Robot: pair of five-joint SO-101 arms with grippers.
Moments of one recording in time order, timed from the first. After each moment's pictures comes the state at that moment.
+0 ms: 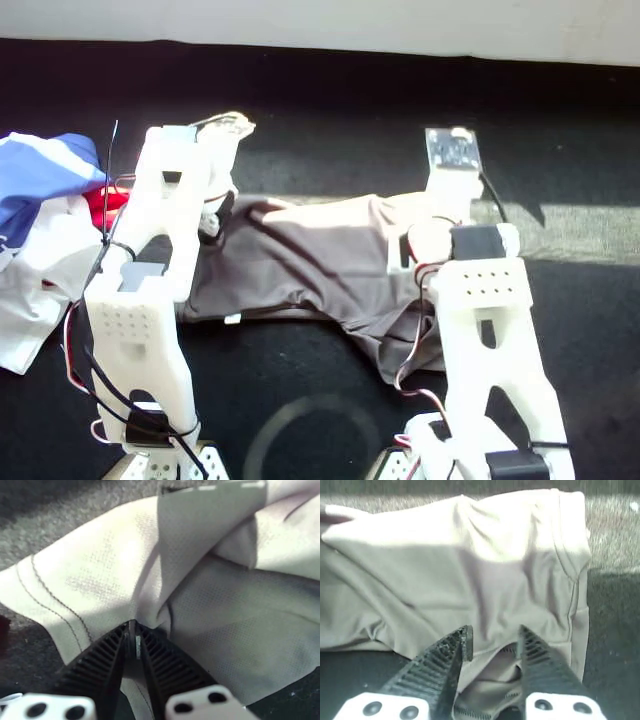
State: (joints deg) left arm -4.4 34.8 -16.4 81.6 -18.9; right arm -11.2 -27.4 31.6 67.7 -4.5
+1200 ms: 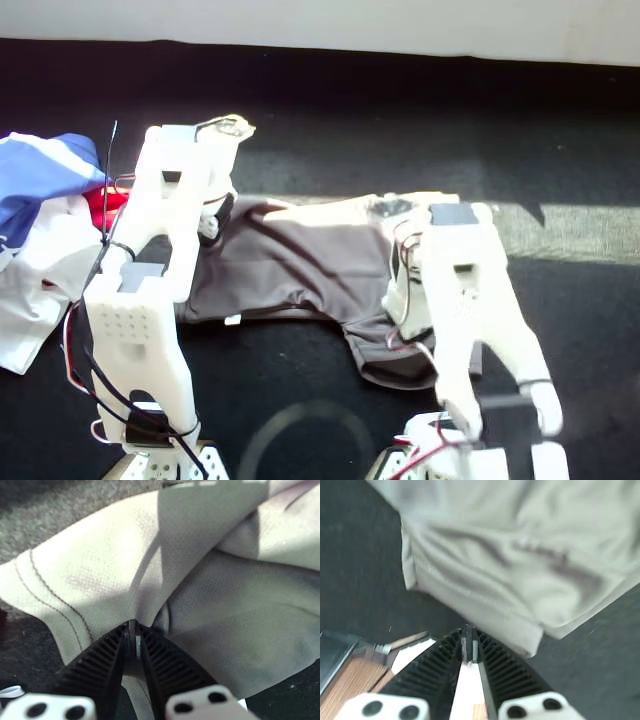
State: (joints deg) left arm -4.4 34.4 -16.4 83.7 -18.9; right arm -11.3 -14.9 30.1 90.2 22.3
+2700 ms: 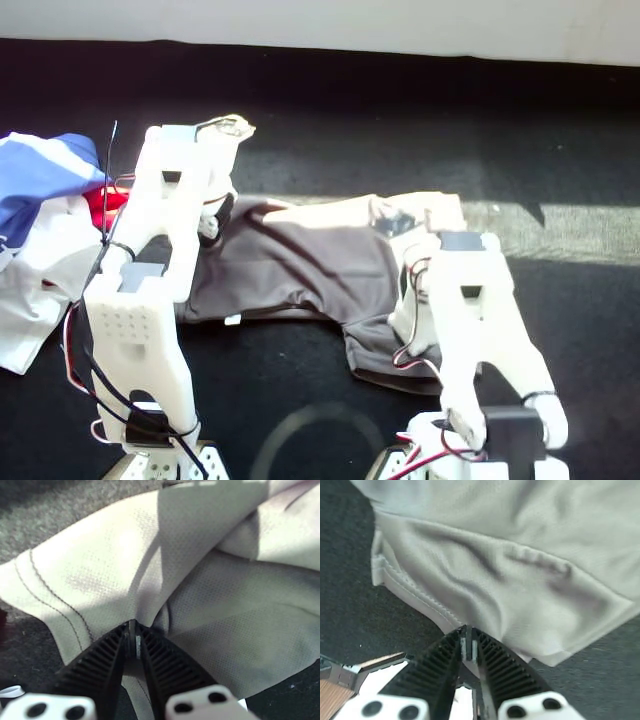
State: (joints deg) left arm -4.4 34.4 -16.4 83.7 -18.9; right arm -8.0 -15.4 45.2 76.9 29.2
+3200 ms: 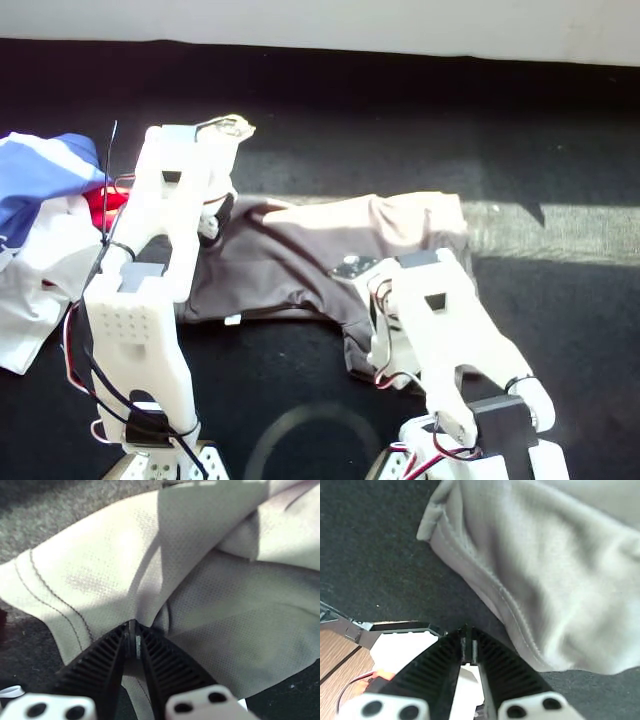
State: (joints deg) left arm -4.4 34.4 -16.4 83.7 -18.9; right arm -18.5 -13.9 47.8 83.3 29.7
